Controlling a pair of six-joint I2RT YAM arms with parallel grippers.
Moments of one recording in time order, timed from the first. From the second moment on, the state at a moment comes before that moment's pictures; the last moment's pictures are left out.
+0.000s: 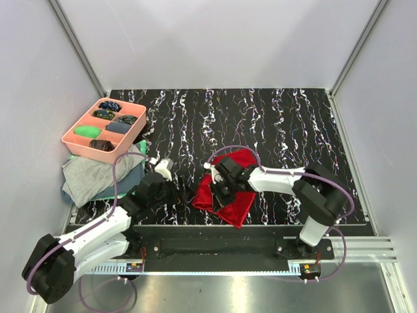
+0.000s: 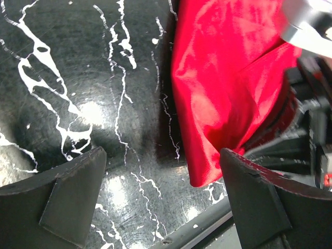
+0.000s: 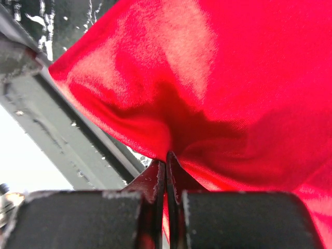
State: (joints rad) left arm -0.62 0.85 0.28 -0.04 0.11 -0.64; right arm 0.90 1.70 0.90 -0.28 -0.41 0.40
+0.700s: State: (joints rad) left arm -0.64 1.02 0.22 0.20 0.26 -0.75; right arm 0.76 1.84 0.90 -0.21 -0.73 0.37
